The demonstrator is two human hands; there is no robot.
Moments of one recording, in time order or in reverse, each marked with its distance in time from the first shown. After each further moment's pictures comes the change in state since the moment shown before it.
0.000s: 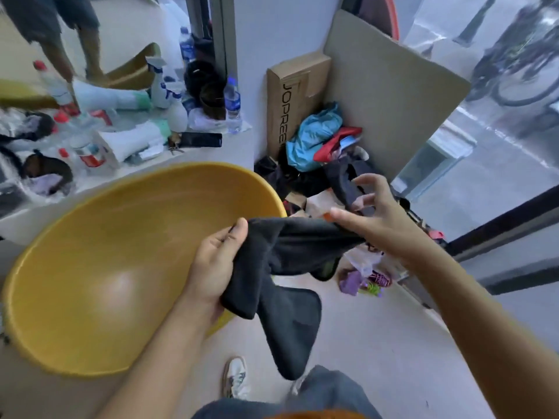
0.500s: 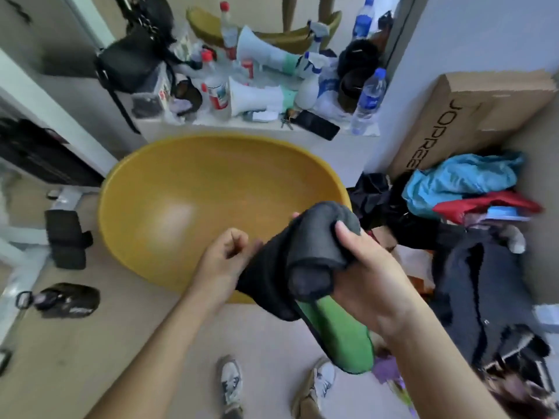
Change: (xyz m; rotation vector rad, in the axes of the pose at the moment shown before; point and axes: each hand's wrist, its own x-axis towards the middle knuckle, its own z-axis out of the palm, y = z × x) left_hand 0.081 -0.069 0.032 0.135 0.700 0.025; right_hand 0.162 0.043 0.040 0.977 -1.084 0.223
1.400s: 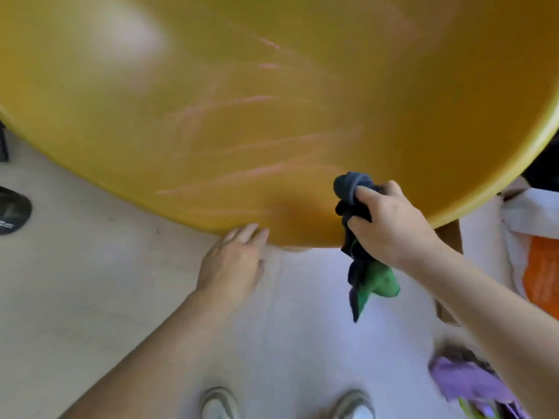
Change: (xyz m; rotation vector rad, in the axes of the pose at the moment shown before) left_hand 0.126 -0.489 -0.044 1.314 -0.056 0.078; right_hand 0.184 0.319 -0.294 -1.932 0.309 0.030
